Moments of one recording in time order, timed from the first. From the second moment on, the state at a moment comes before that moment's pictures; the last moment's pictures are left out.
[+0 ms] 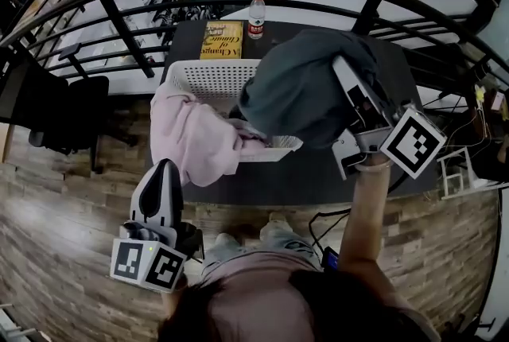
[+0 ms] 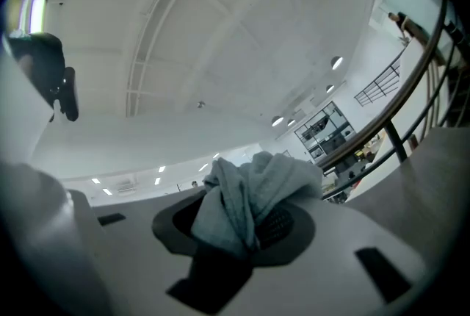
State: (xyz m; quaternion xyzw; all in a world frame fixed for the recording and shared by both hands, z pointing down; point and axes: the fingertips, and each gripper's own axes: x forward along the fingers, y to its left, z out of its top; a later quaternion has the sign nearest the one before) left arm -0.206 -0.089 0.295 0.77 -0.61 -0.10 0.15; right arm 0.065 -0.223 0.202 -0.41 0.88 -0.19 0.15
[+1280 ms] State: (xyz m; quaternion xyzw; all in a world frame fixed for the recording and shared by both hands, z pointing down) left arm 0.012 -0.102 0.299 0.80 -0.57 -0.06 0.17; right arm 0.303 -0.198 0.131 -0.43 0.87 -0.11 0.22
